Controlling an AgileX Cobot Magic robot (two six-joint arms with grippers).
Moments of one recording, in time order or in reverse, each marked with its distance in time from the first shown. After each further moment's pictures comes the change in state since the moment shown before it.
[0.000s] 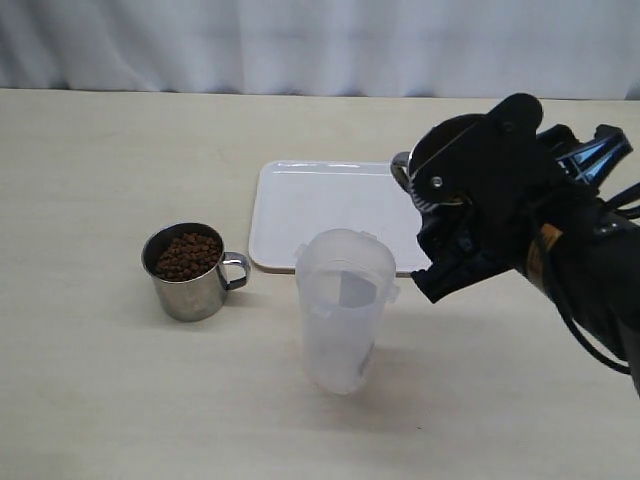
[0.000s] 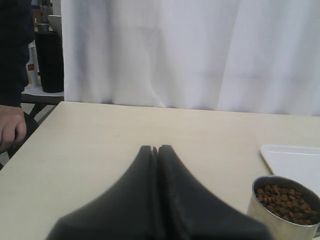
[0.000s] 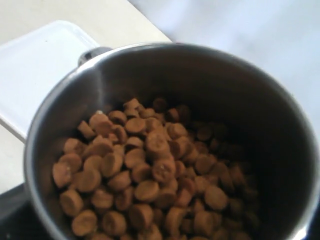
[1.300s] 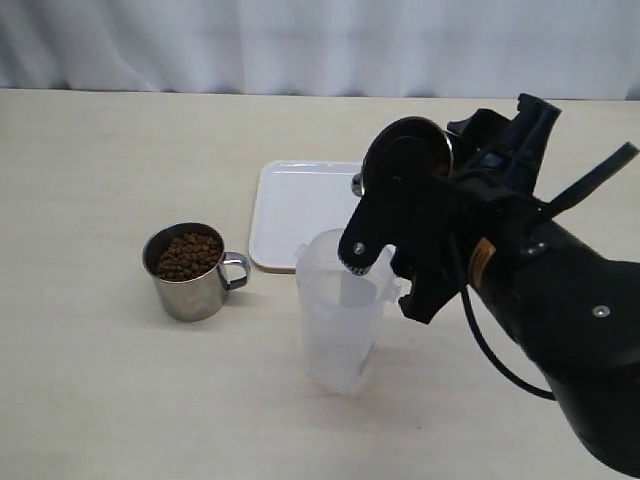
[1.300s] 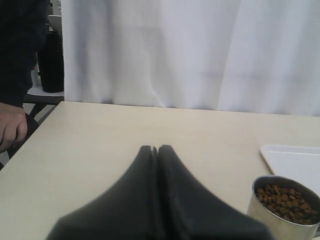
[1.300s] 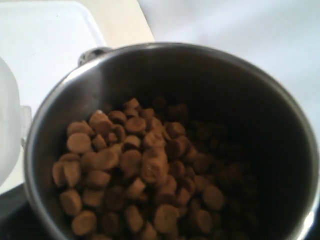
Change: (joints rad) left arm 0.000 0.000 0.000 0.000 0.000 0.000; right arm 0.150 0.099 -0.058 -0.024 0.158 -0.345
